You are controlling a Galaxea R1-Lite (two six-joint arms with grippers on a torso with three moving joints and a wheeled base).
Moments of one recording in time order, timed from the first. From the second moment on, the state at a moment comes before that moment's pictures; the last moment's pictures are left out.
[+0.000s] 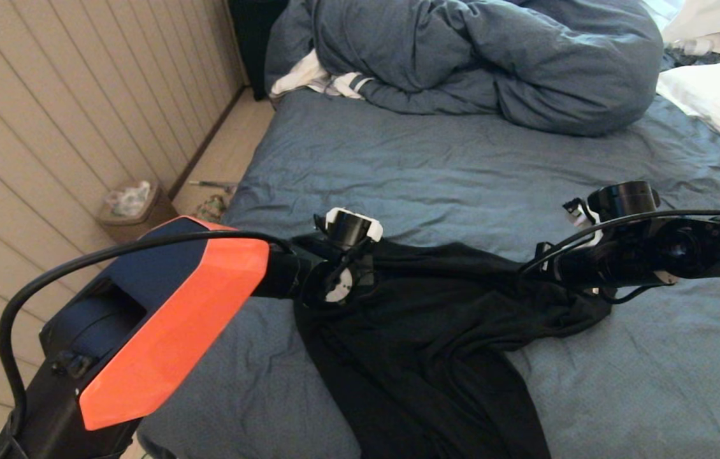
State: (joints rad) left arm -0.69 2.44 -1.79 -0.09 0.41 -0.41; right arm 0.02 1.92 -1.18 -0.02 0.26 0.37
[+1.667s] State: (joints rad) left arm -0.27 1.91 -1.04 -0.32 0.27 -0.40; right arm 0.01 1.90 -1.18 -0.02 0.26 0.37
